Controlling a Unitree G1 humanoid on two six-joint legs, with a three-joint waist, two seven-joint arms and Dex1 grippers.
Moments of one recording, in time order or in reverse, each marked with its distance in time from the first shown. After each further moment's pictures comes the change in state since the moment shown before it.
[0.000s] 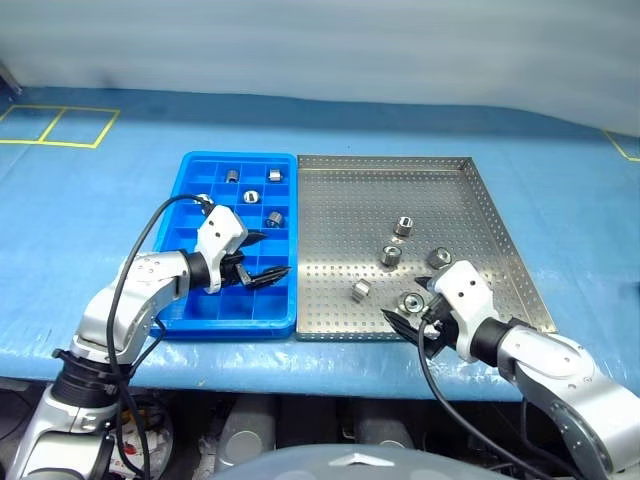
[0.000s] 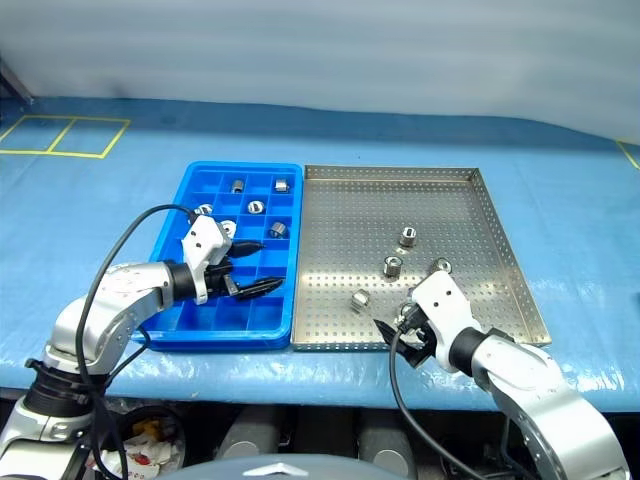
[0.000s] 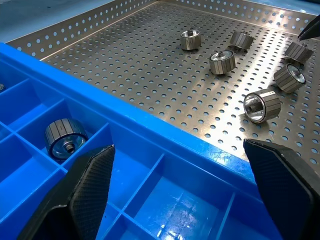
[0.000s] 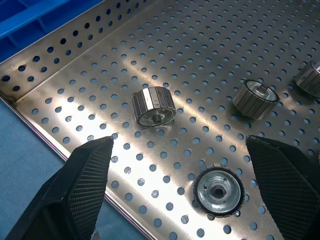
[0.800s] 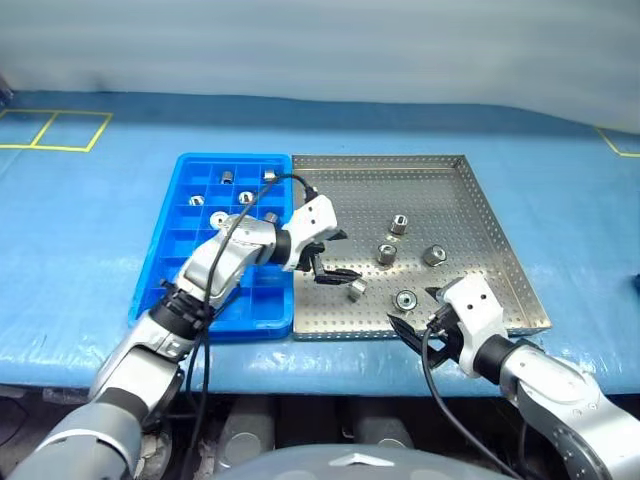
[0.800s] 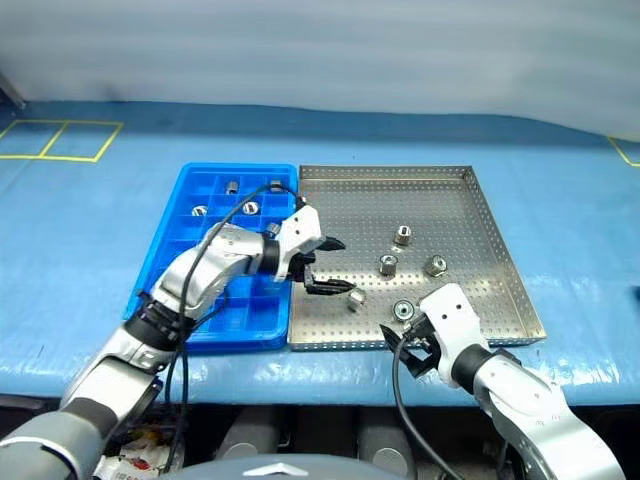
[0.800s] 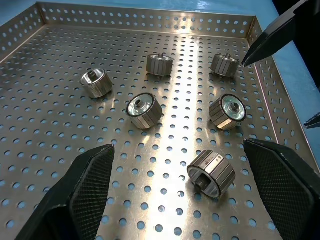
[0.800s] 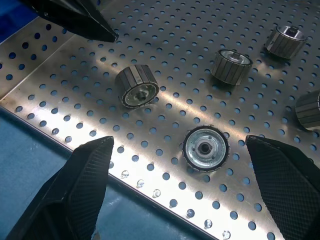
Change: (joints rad) left arm -0.432 -0.273 -0.402 0.416 0.202 -0.106 -0.184; right arm 0.137 0.097 -0.034 -0.077 -0.005 0.001 -0.116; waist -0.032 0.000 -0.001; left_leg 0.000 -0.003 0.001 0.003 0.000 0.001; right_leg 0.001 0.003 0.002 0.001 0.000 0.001
